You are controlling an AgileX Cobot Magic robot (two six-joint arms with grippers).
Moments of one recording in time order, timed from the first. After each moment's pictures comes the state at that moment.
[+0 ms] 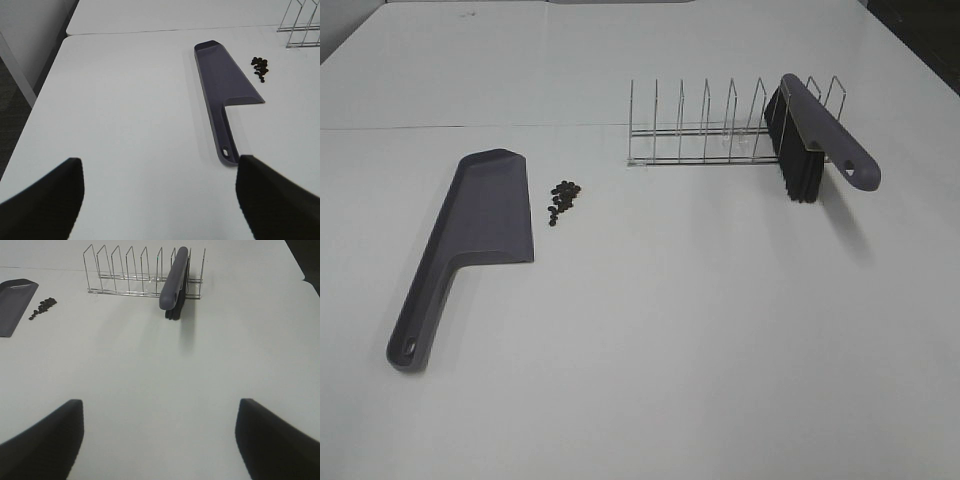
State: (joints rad) left arm 0.01 0.00 -0.50 -0.06 1.06 0.05; right arm -0.04 -0.01 -0.51 0.10 1.06 -0.12
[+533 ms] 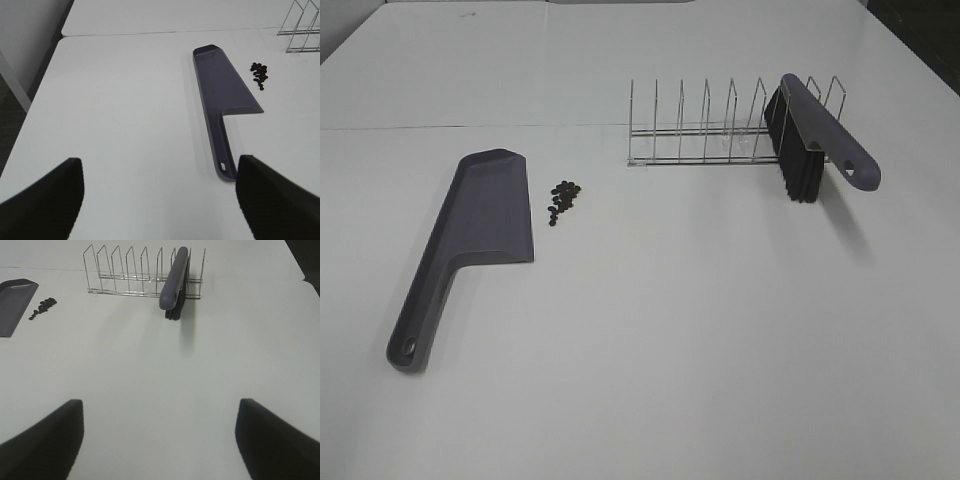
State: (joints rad) left arm 0.01 0.25 -0.55 -0.09 0.92 0.05; right arm -0.04 -0.01 -0.51 0.10 1.06 -0.12
